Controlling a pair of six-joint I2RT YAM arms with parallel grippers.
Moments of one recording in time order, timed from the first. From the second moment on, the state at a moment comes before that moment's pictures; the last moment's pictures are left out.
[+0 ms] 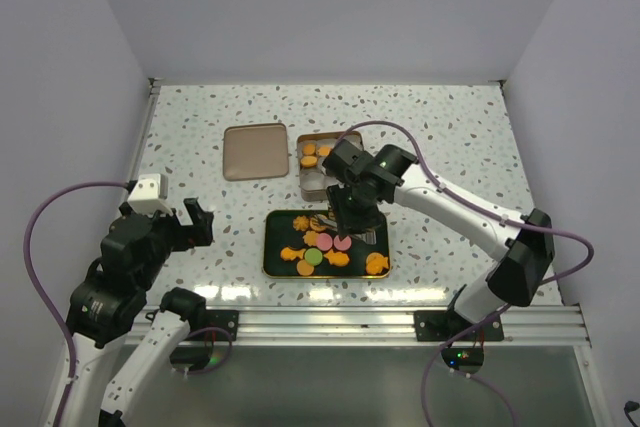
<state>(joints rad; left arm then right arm) -0.34 0.37 0.90 -0.94 -0.23 -0.30 0.89 1.55 1.48 -1.21 -0.01 0.62</state>
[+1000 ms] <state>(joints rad) -0.34 0.37 0.90 -0.94 -0.24 -0.30 0.94 1.72 1.54 -1.24 0.02 0.60</state>
